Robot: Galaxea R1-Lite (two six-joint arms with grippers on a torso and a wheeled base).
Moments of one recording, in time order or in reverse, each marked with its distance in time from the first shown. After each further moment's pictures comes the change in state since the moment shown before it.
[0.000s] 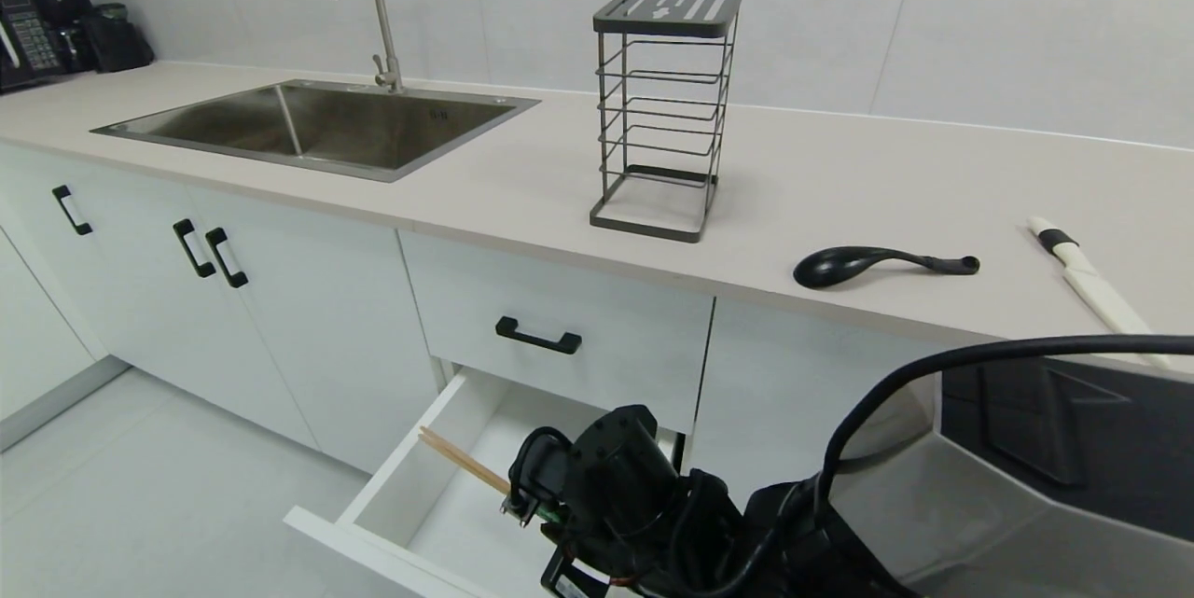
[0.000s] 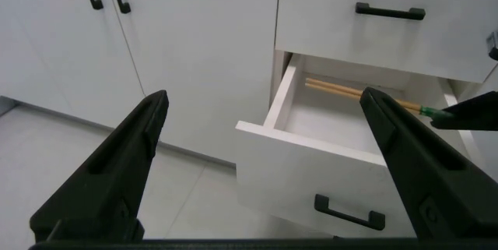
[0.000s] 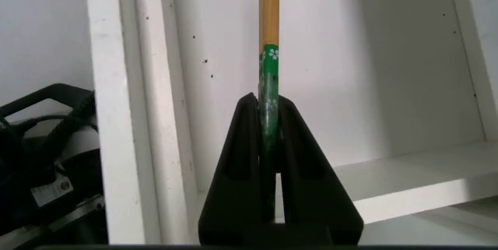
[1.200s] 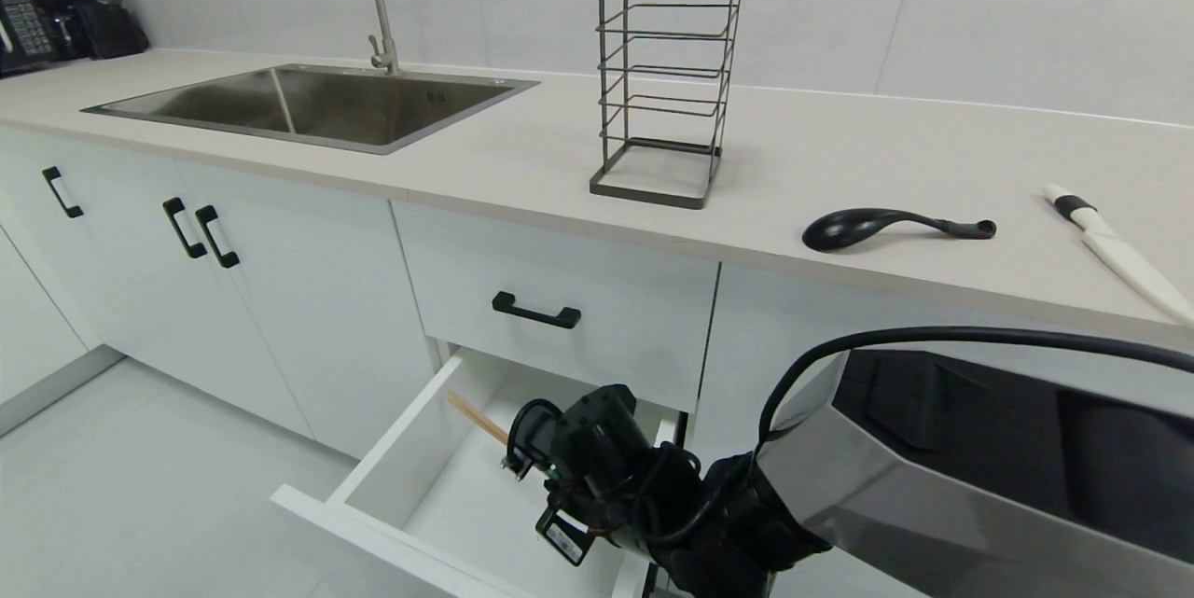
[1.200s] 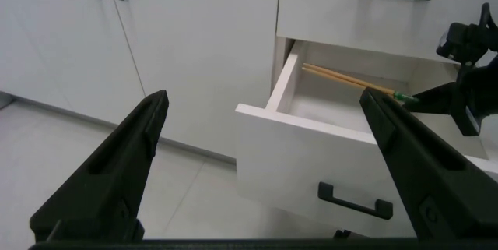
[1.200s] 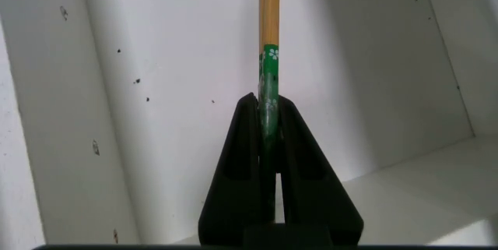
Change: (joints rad) left arm 0.000 0.000 0.000 0.000 0.000 0.000; right arm -0.057 0.130 -0.158 0.010 -0.077 -0.027
